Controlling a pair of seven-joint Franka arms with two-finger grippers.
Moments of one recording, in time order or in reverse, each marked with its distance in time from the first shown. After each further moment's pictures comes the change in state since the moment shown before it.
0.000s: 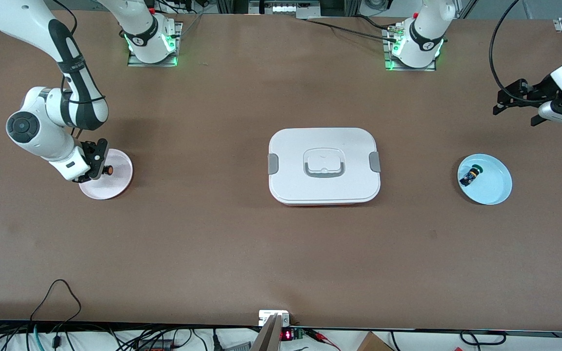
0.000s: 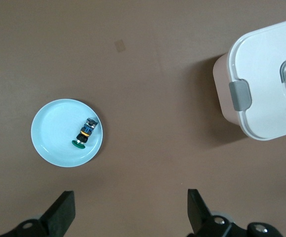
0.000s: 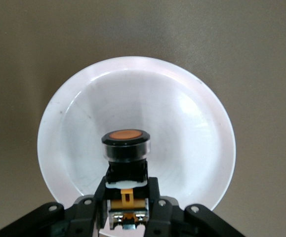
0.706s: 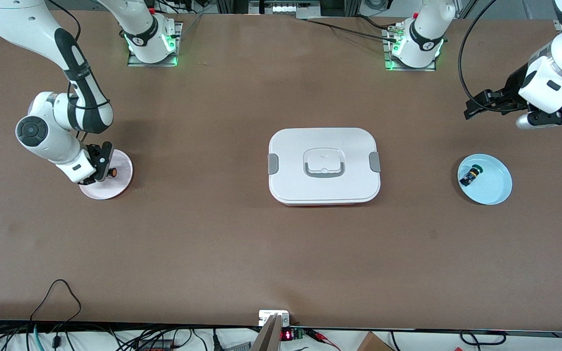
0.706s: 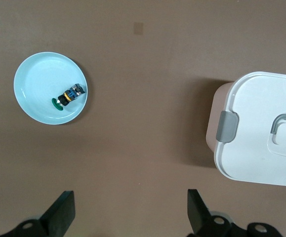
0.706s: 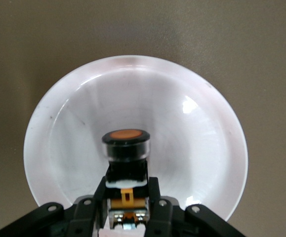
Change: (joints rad) left arm -0.002 0.001 -0.117 0.000 0.008 -0.030 -0.515; right arm 0.000 0.040 0.002 0.000 0.000 0.038 -0.002
